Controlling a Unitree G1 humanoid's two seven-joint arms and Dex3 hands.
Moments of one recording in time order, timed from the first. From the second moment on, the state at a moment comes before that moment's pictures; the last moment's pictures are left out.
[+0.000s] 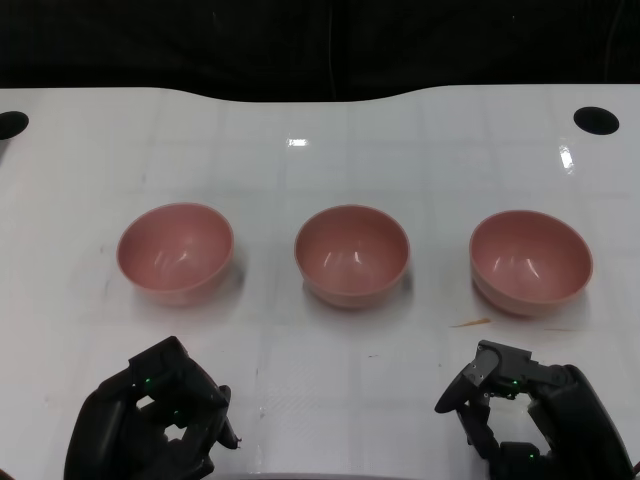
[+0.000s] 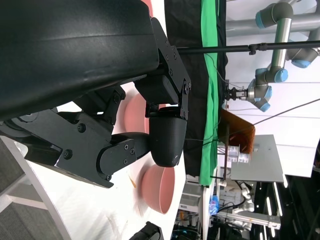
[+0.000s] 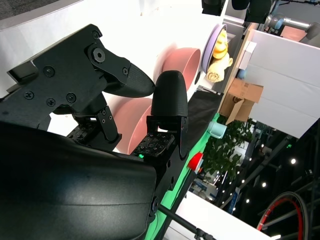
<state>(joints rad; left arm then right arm) 0.22 -0.04 0.06 0.14 -0.29 -0.46 -0.40 0.01 -0.07 0.09 0.50 -0.08 -0.92 0.19</state>
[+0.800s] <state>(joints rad) 0.22 -0.03 0.06 0.15 -0.31 -0.46 -0.40 0.00 -0.07 0.09 0.52 -0.13 -0.95 0.14</state>
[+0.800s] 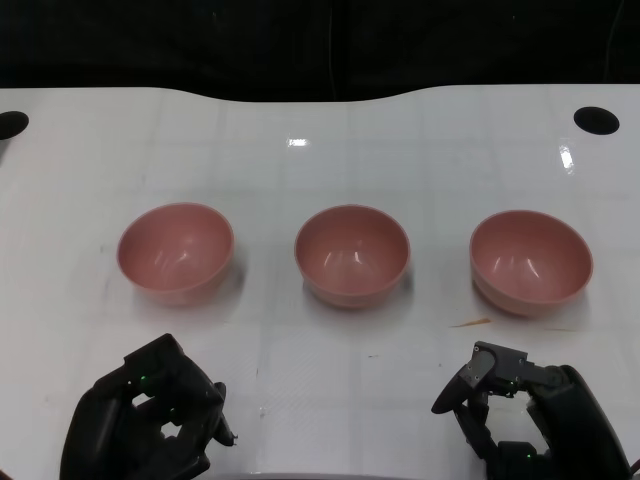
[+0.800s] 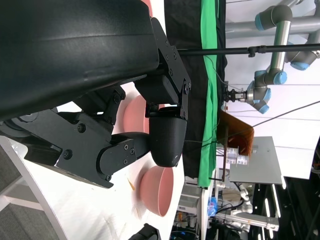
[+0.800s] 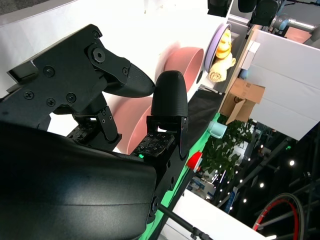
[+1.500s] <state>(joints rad) 0.19 -0.03 0.07 0.16 -0.33 -0.45 -0.40 -0.03 -0.17 0.08 0.32 -0.40 -0.78 0.04</state>
